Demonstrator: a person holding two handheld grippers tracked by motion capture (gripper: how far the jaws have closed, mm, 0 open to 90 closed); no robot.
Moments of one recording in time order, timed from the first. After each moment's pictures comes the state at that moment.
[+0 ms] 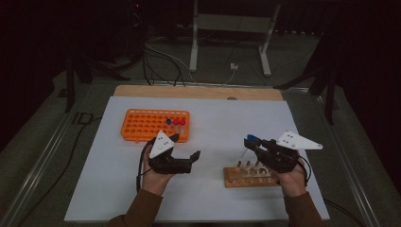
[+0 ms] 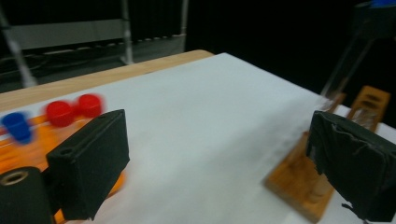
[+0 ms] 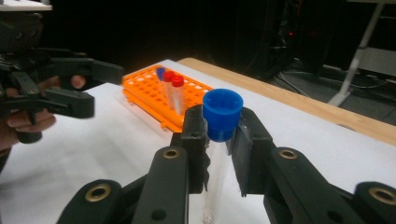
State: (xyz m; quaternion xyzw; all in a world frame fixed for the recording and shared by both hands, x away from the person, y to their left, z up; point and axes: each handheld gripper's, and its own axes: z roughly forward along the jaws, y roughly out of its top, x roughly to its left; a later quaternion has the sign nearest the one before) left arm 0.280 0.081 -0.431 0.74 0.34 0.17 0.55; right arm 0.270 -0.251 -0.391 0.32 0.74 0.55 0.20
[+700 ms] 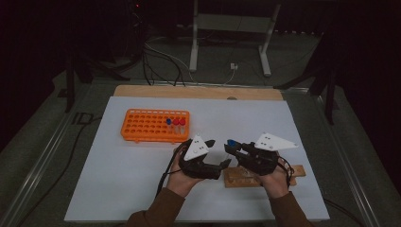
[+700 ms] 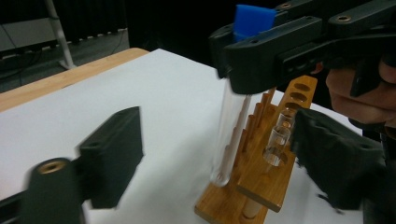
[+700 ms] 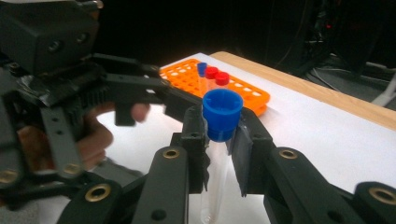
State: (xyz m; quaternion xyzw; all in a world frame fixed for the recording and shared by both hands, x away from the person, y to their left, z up) left arm 0.275 0.012 -0.427 0.78 0.25 0.13 0.56; right arm 0.270 -0.207 -0.399 0.29 0.76 0.55 0.16
